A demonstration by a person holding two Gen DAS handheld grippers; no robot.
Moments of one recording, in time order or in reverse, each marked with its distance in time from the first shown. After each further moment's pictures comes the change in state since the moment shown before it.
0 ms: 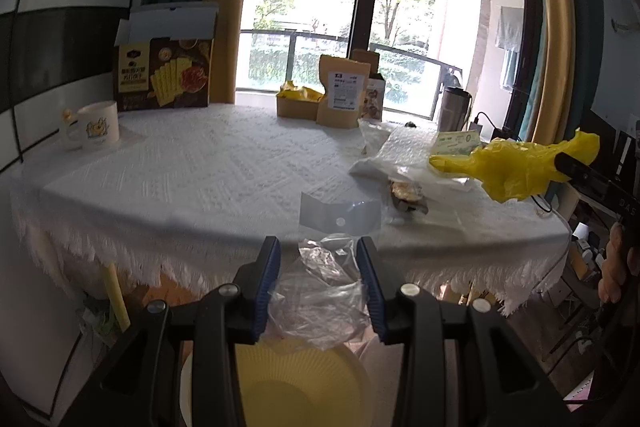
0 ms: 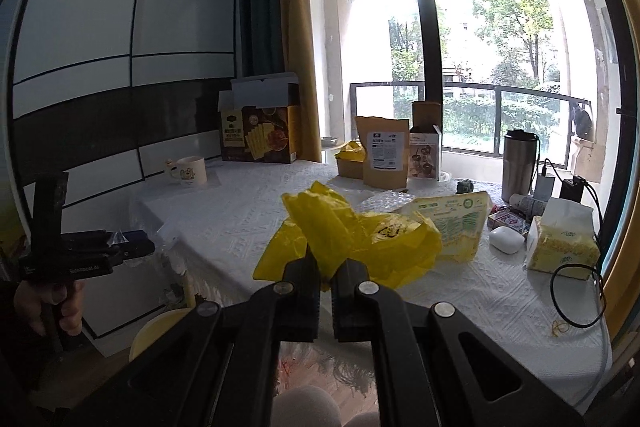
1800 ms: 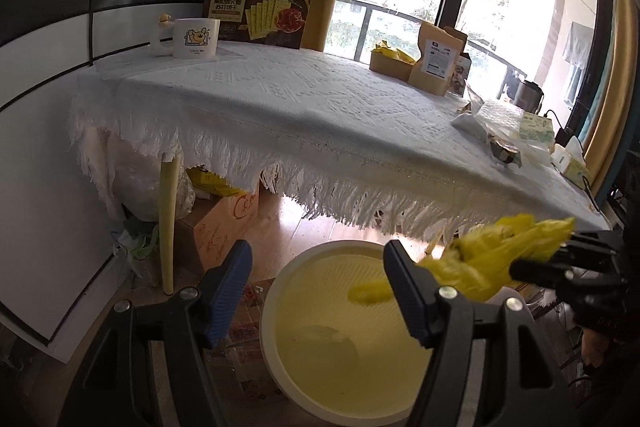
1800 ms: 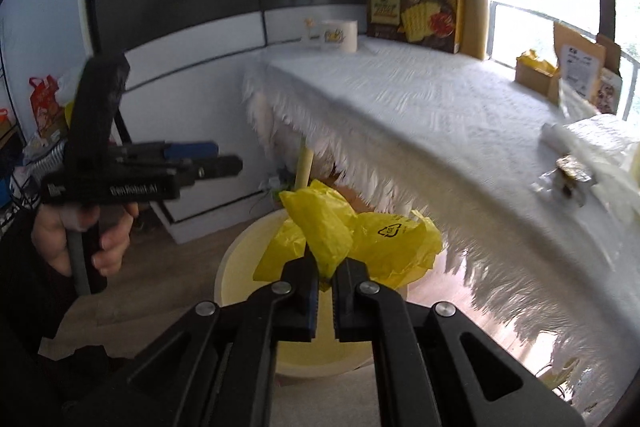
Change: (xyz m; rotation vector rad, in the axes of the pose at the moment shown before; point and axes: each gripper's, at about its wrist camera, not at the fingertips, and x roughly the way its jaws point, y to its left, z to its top) left arm -0.019 0.100 -0.076 -0.182 0.095 0.165; right arm 0.127 0.172 -0.091 -0.225 0.410 0.388
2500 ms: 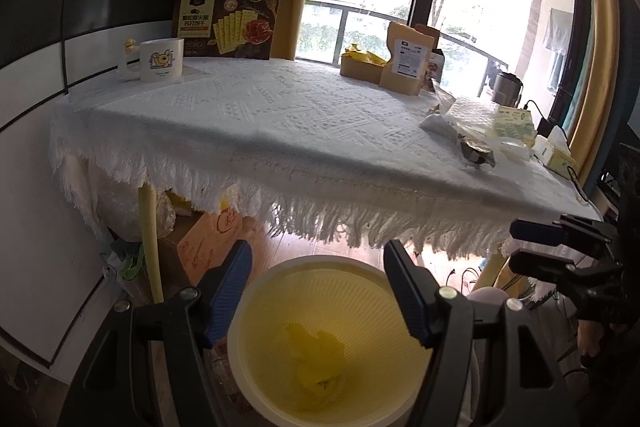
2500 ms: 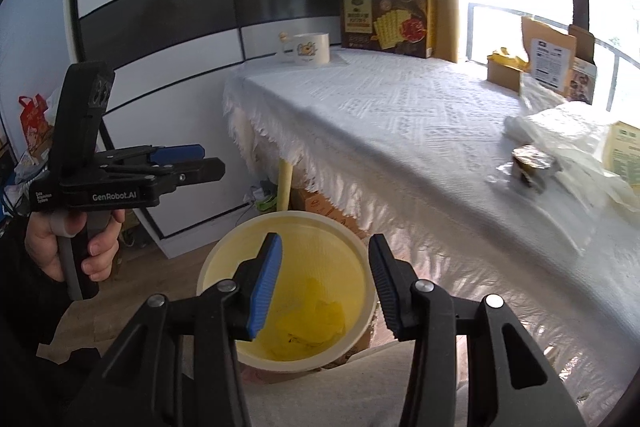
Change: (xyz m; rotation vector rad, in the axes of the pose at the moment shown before) left arm 0.002 -0.044 0.015 0.078 -0.017 -0.040; right arm -0.035 -0.034 -0.011 0.074 -0.081 -0.054
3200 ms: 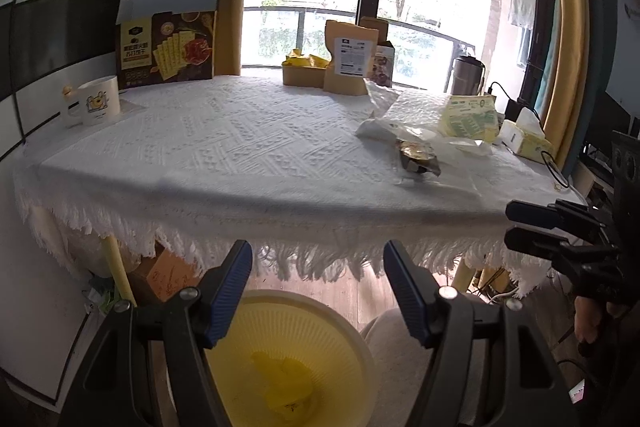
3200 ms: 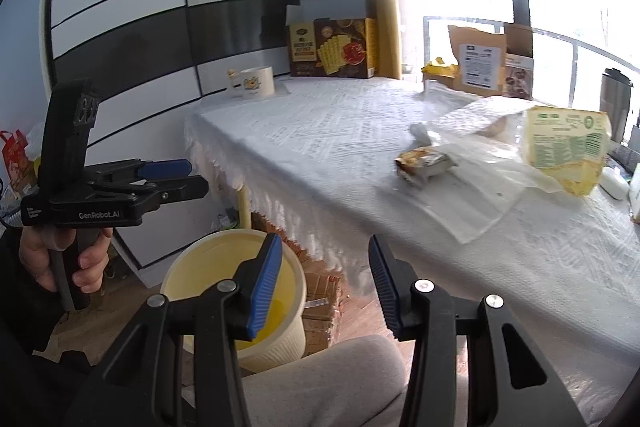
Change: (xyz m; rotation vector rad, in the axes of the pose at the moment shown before) left arm 0.024 -0.084 0.029 0.124 -0.004 -0.068; right arm -0.059 -0.074 -0.014 0.088 -0.100 -0.097
